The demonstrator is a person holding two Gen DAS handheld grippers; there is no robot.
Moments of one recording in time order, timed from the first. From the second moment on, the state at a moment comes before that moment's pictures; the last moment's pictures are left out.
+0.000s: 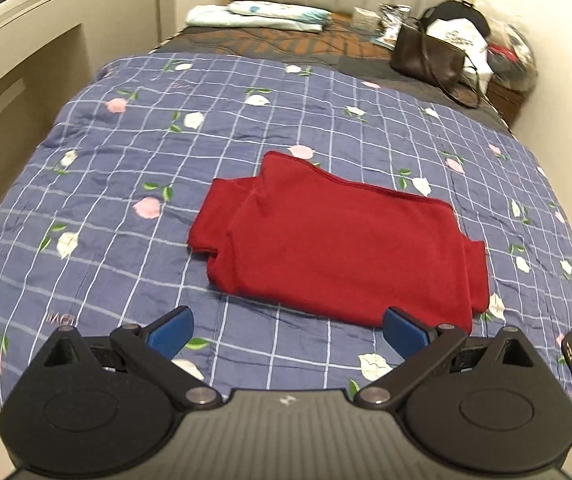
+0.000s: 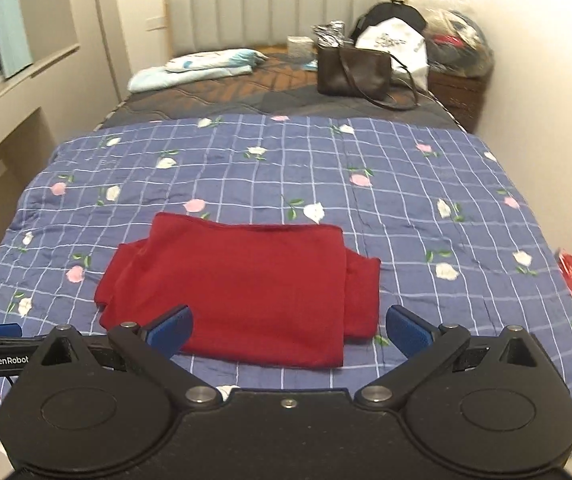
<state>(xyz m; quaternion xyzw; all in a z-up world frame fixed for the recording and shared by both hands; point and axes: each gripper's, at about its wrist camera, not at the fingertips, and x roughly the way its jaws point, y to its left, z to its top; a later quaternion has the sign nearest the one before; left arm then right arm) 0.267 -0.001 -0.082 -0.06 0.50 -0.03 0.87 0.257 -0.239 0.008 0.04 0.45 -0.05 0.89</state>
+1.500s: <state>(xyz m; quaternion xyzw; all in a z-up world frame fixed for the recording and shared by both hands) 0.375 0.049 -0.131 0.03 0.57 0.01 0.82 0.331 -0.203 -0.068 0.05 0.52 -0.05 0.85</state>
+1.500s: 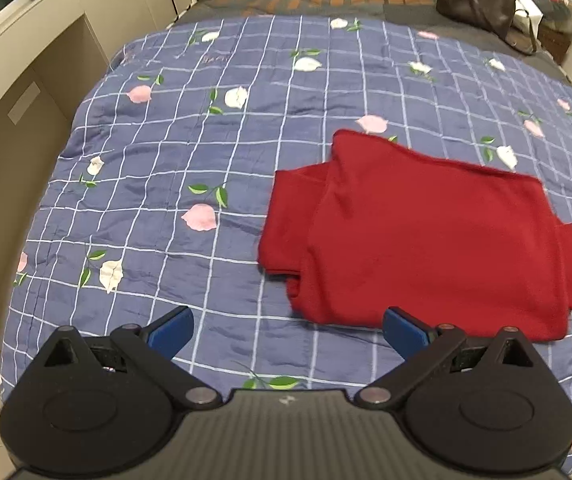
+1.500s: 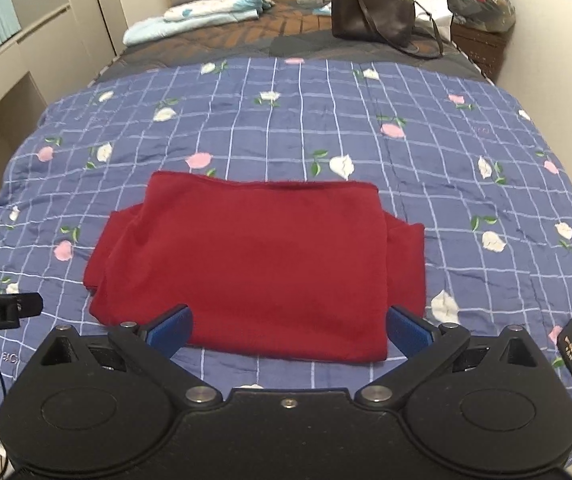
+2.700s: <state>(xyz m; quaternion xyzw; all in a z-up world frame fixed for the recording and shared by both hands) 0.460 0.089 -0.244 -0.03 0.64 -0.01 0.77 0.462 -0.126 -0.239 -0.15 0.59 -0.01 0.80</state>
